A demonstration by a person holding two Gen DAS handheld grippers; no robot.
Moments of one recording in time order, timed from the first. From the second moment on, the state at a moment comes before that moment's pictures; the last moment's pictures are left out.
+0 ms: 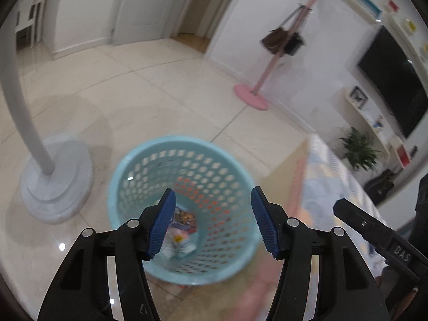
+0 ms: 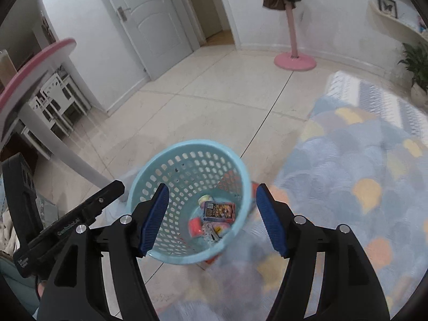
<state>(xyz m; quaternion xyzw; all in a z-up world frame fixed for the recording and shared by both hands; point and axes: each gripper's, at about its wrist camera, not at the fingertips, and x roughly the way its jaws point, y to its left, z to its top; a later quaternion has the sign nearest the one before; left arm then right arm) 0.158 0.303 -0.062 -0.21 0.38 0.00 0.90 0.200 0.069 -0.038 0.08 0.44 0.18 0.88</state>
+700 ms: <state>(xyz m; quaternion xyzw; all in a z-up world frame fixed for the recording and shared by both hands) 0.059 0.061 0.023 -0.08 0.35 -0.26 0.90 -0.002 -0.180 0.036 0.09 0.34 0.00 0.94</state>
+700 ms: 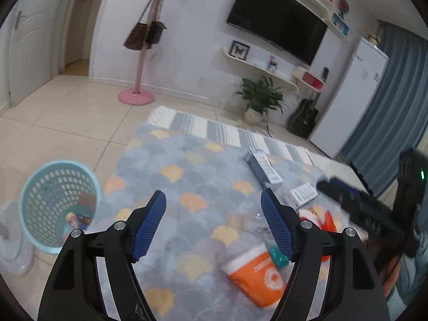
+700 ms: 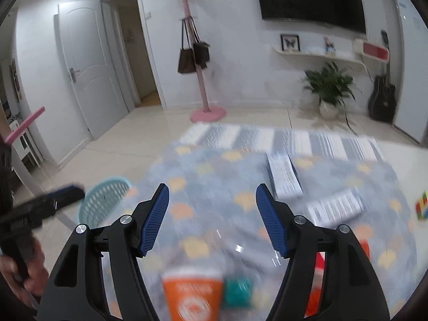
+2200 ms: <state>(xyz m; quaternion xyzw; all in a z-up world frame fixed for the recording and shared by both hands) 0.087 0.029 -0.078 -0.08 0.51 -0.25 0.82 -0.015 -0.118 -0.078 0.08 0.46 0.16 0.87</state>
